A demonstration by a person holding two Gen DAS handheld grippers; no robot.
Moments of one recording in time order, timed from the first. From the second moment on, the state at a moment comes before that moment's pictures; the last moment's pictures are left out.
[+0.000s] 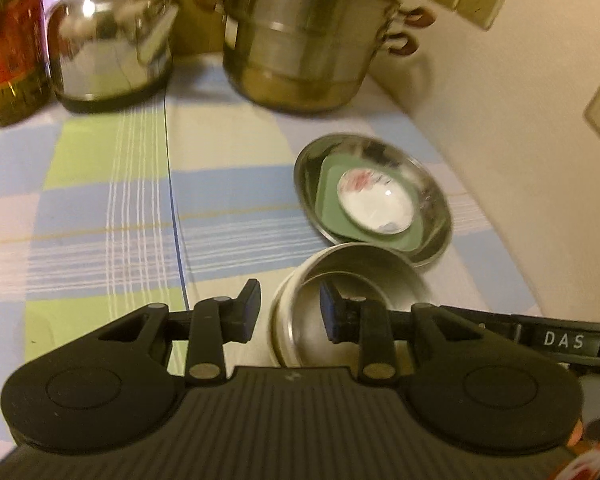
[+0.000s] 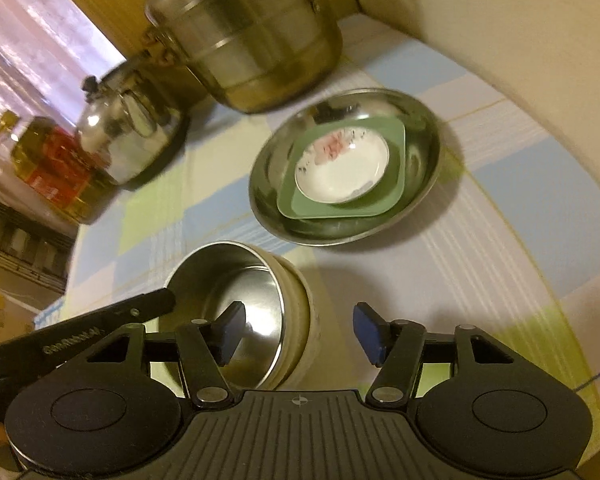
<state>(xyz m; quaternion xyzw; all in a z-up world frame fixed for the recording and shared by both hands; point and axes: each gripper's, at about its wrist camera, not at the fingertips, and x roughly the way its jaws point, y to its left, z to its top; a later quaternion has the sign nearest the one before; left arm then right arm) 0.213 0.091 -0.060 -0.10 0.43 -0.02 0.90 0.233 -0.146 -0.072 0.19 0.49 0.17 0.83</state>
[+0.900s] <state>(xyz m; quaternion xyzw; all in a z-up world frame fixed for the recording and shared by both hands) 0.057 0.002 -0.035 -0.06 0.44 0.00 0.89 0.109 -0.200 -0.046 0.13 0.48 0.24 0.84</state>
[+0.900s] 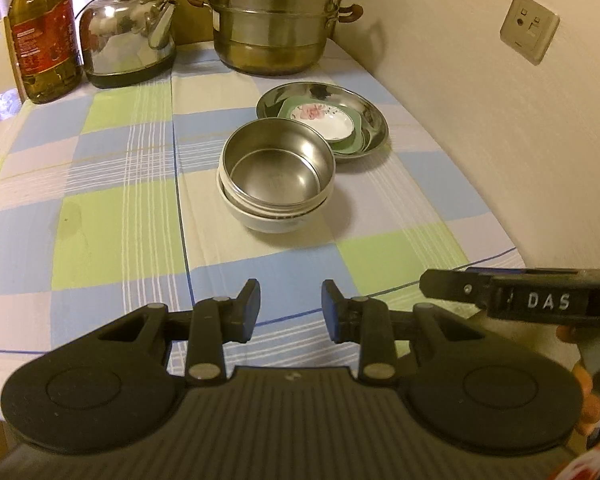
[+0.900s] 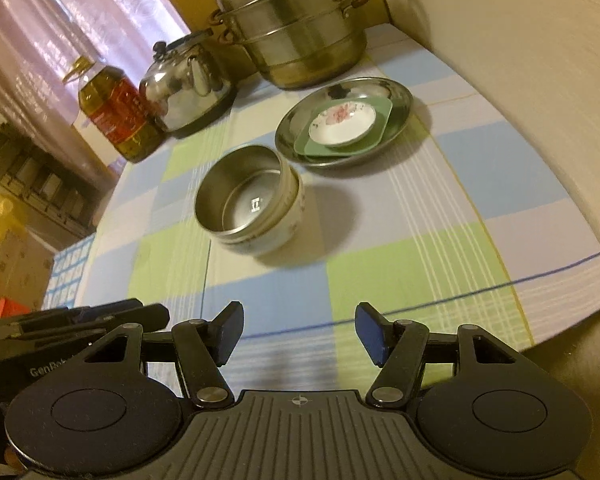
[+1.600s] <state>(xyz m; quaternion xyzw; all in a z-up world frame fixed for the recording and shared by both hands) 0.021 -0.009 -0.033 -0.08 0.44 0.04 0.89 0.078 -0.213 -0.048 0.12 0.48 0.26 0.83</state>
